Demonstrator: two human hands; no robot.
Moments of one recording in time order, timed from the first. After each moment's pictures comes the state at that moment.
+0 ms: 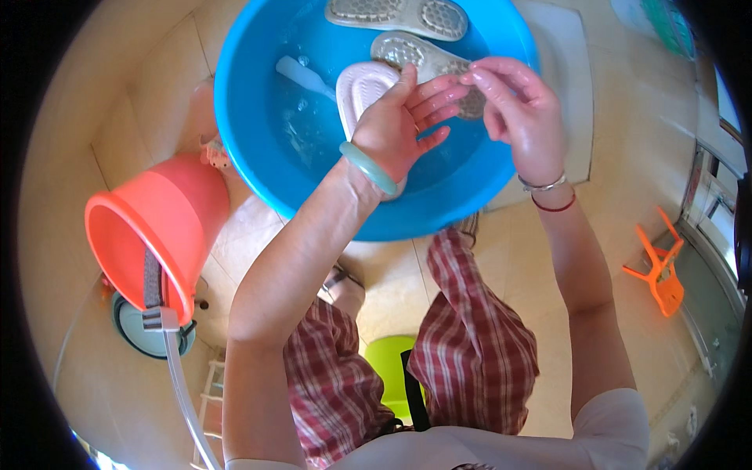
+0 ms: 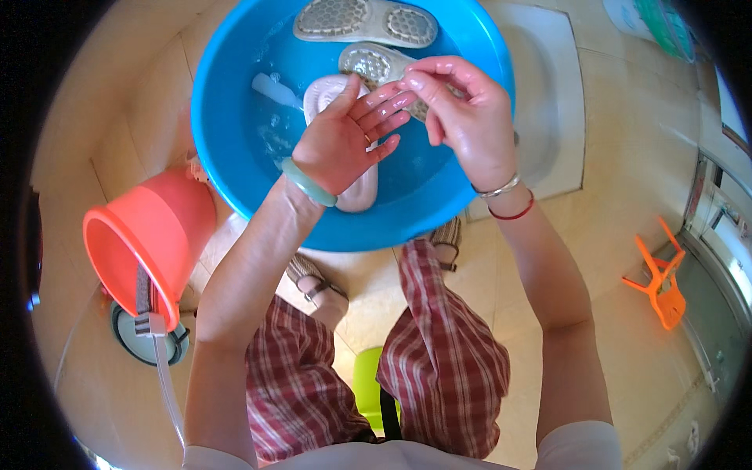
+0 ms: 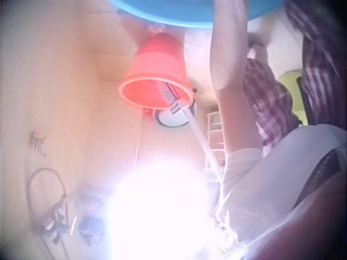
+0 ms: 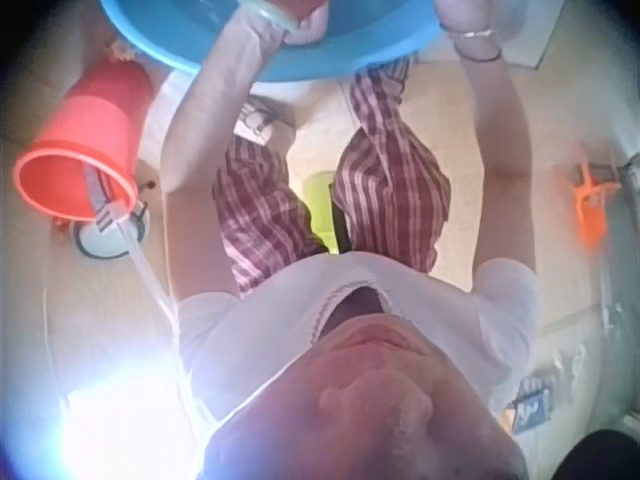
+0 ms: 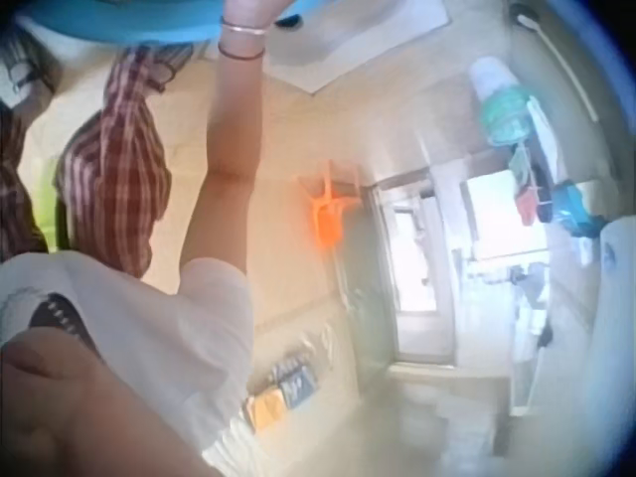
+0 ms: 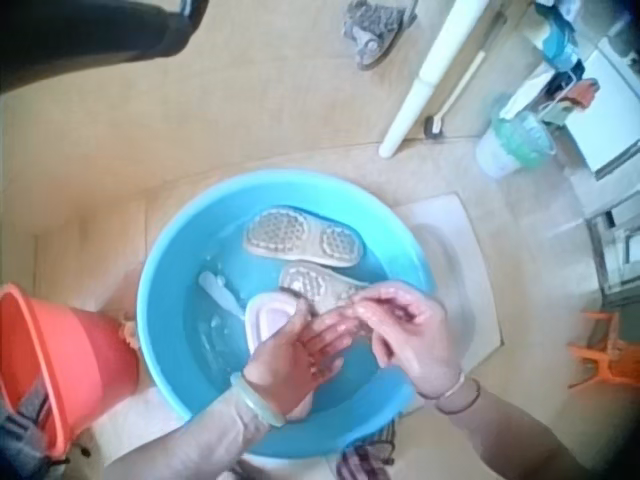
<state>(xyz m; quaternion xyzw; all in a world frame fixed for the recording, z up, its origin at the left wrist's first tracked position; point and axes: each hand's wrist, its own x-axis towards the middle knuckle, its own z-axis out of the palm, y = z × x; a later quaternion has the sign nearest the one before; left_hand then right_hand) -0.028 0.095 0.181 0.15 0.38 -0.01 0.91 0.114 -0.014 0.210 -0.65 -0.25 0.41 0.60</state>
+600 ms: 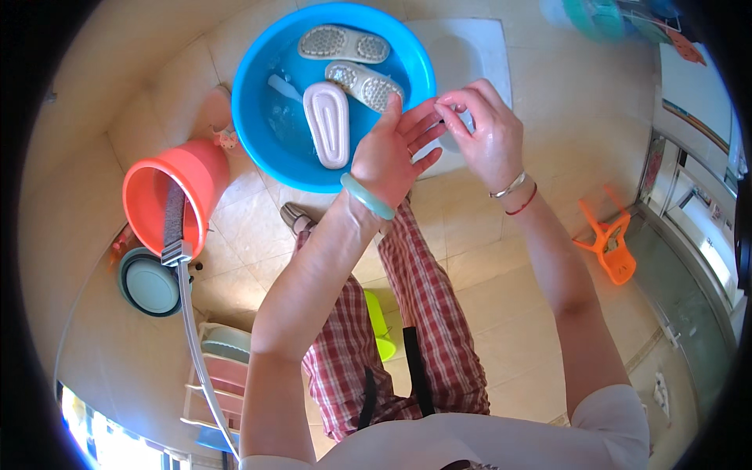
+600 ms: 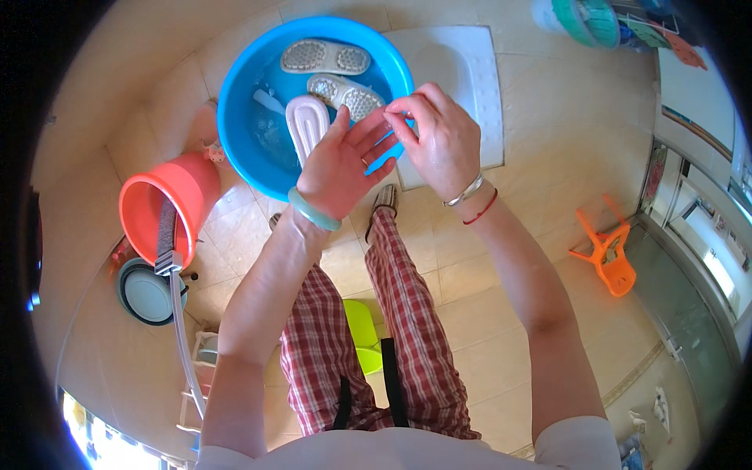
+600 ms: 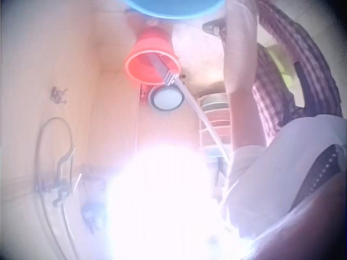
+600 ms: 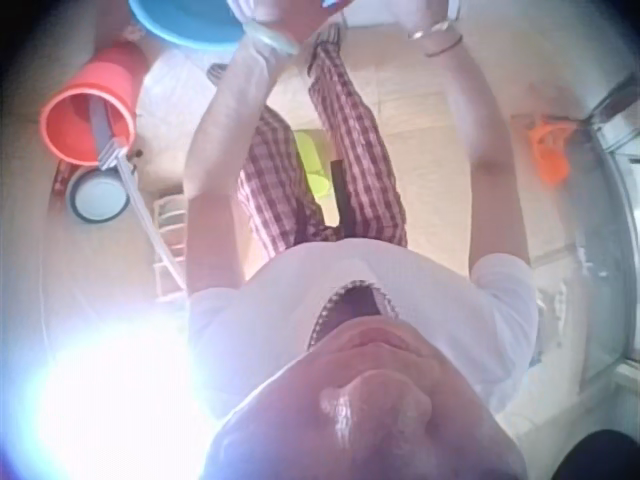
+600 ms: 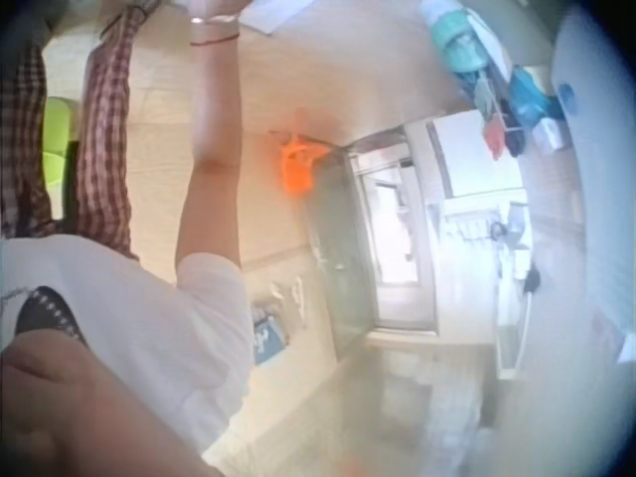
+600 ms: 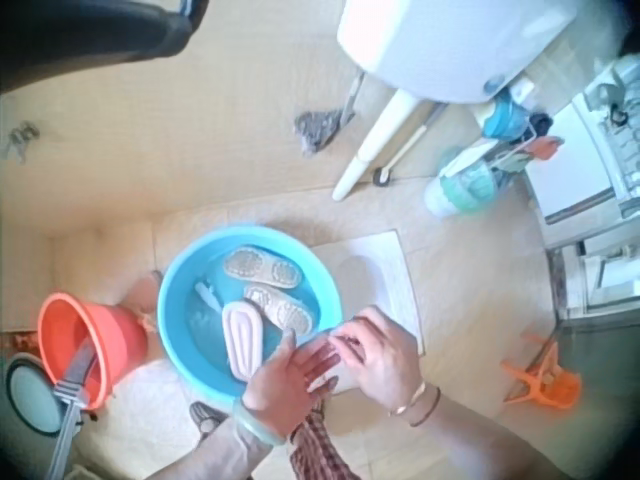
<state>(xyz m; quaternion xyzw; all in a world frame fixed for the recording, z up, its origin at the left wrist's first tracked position) -0.004 0.042 0.431 0.05 0.35 0.04 0.93 0.134 -0.042 0.445 -0.80 -0.54 0.06 0.27</state>
